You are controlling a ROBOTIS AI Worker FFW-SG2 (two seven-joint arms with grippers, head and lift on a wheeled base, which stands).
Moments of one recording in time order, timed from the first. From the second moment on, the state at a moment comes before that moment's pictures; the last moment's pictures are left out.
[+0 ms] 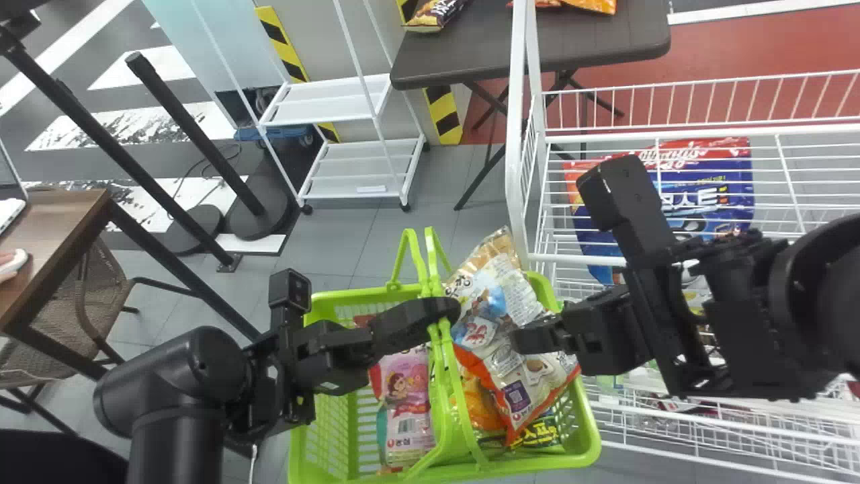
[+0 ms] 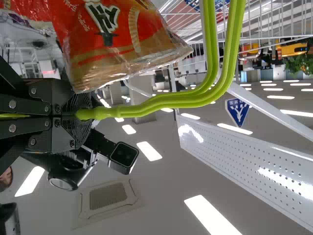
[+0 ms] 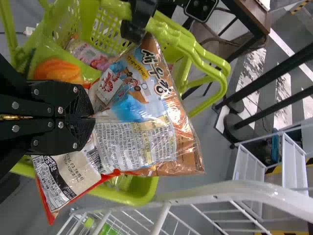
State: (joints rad) left arm 0.08 0.23 0.46 -1.68 0.44 1.57 -1.57; right arm -0.15 0.00 0.40 -2.08 -0.61 1.57 0.04
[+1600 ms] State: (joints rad) left arm 0.10 0.25 0.50 -1.66 0.53 1.57 -1.57; right arm -0.13 0.00 0.15 -2.21 -0.51 1.56 0.27
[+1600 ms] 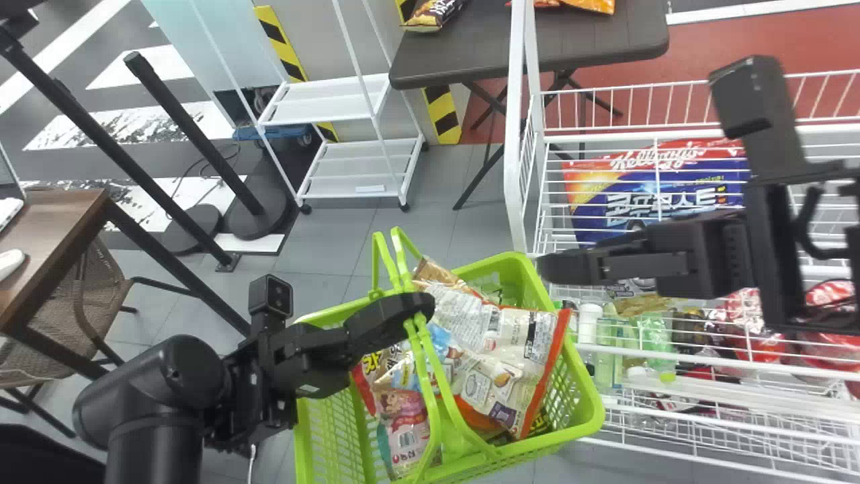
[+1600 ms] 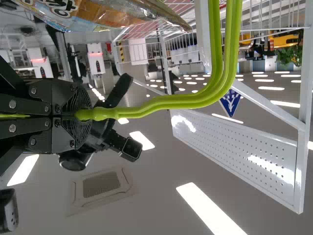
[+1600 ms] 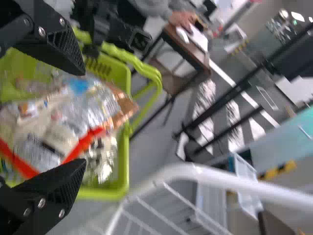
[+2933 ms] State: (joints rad) left arm 0.13 0.27 0.51 -1.63 0.52 1.57 -1.57; right arm 0.44 -0.01 -0.17 -1.98 -0.11 0.11 0.26
